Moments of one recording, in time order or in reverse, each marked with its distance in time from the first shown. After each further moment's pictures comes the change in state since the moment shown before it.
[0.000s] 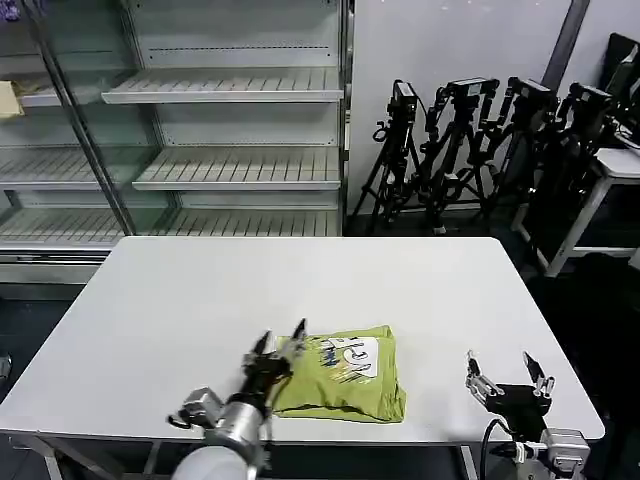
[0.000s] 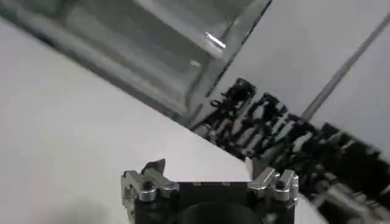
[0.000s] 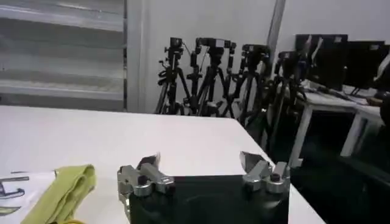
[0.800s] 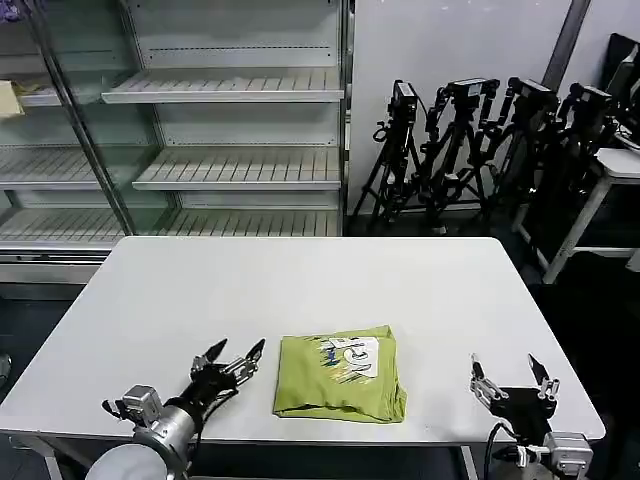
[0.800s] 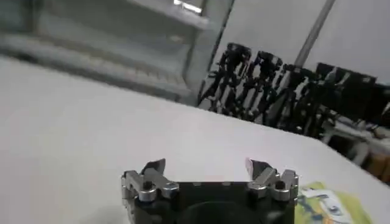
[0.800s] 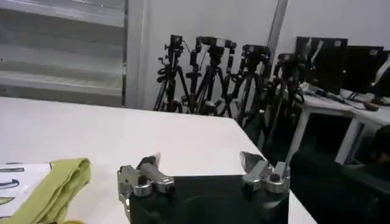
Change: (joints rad) left arm 0.046 0.299 -0.148 -0.007 -0.247 0.121 0.133; right arm -0.037 0.001 0.030 0.016 -0.021 -0.002 -0.009
